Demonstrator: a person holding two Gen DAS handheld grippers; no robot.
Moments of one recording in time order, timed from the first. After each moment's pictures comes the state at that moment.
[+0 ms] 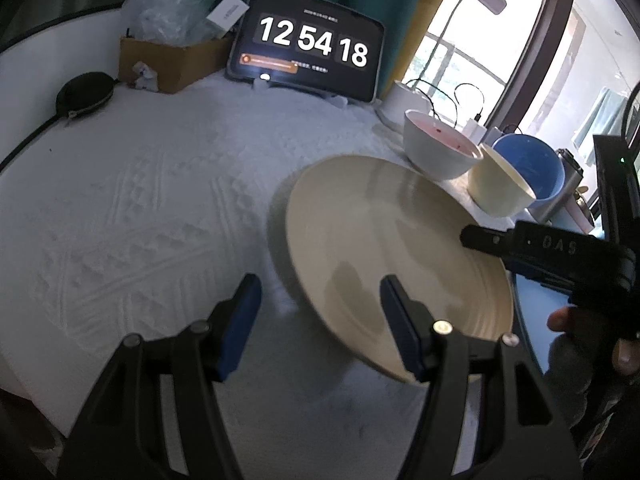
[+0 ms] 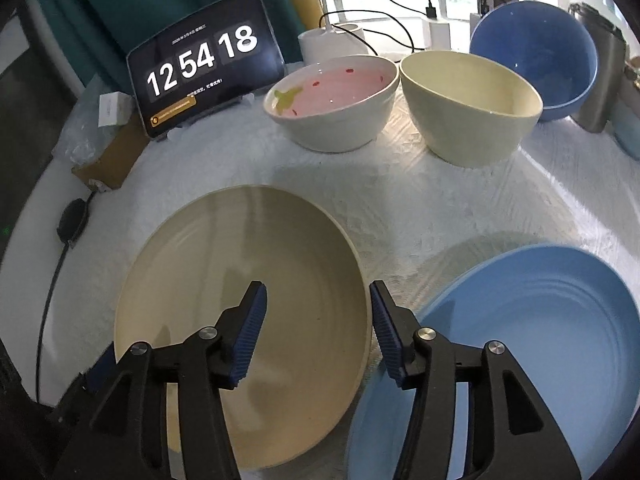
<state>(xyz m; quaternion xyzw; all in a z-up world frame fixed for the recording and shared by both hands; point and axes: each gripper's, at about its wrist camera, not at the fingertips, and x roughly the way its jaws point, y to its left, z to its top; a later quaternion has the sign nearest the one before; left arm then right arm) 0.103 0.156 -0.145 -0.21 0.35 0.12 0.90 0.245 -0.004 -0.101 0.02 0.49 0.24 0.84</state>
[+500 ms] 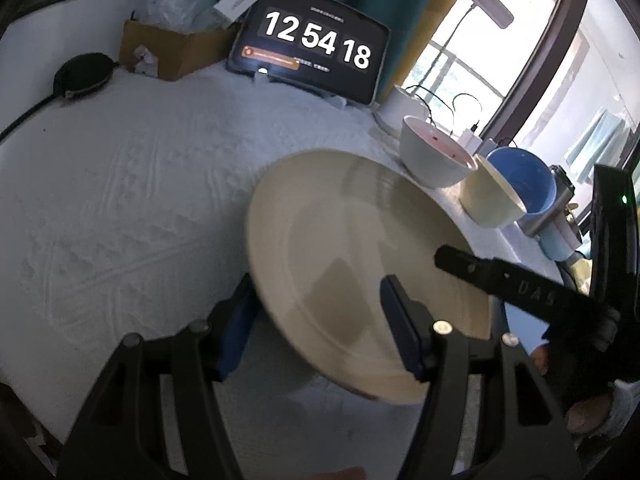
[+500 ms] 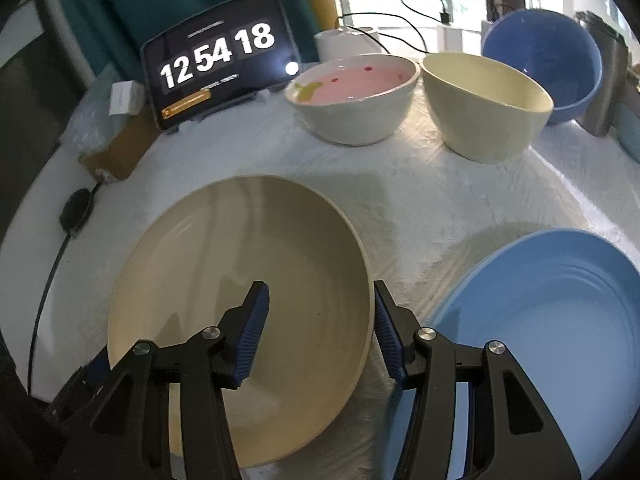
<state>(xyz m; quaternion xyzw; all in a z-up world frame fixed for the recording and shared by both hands) 0.102 0.164 -0.147 -0.25 0.34 0.10 0.90 0.226 0.010 -0.105 0.01 0.46 0.25 0.85</state>
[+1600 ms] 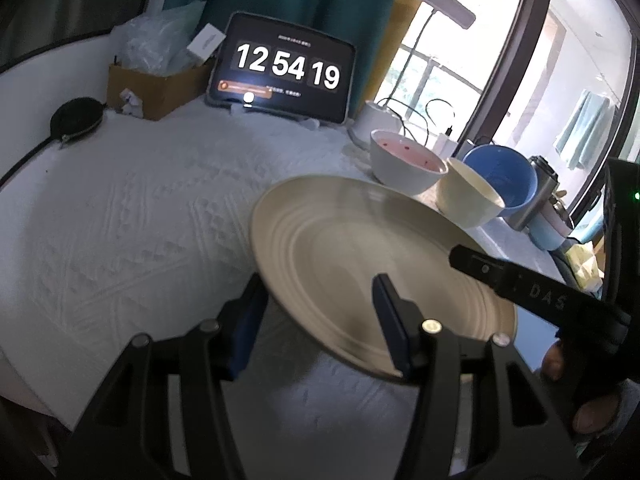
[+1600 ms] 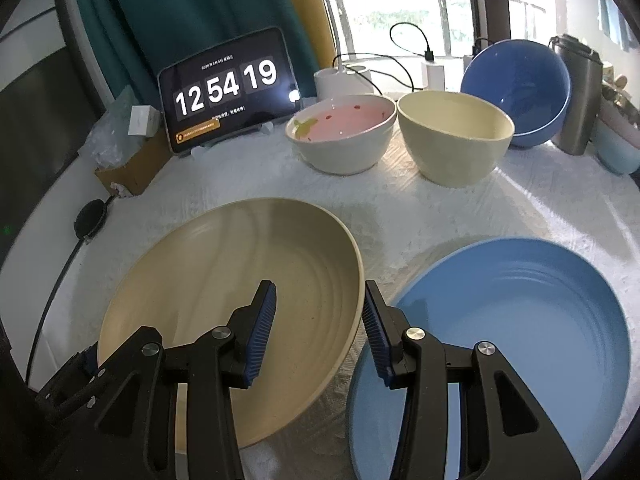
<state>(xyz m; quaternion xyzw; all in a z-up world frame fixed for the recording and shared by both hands) 0.093 0.140 -0.122 -0.21 0.31 0.10 0.92 0.201 -0.019 -0.079 0.01 0.41 0.25 0.88</state>
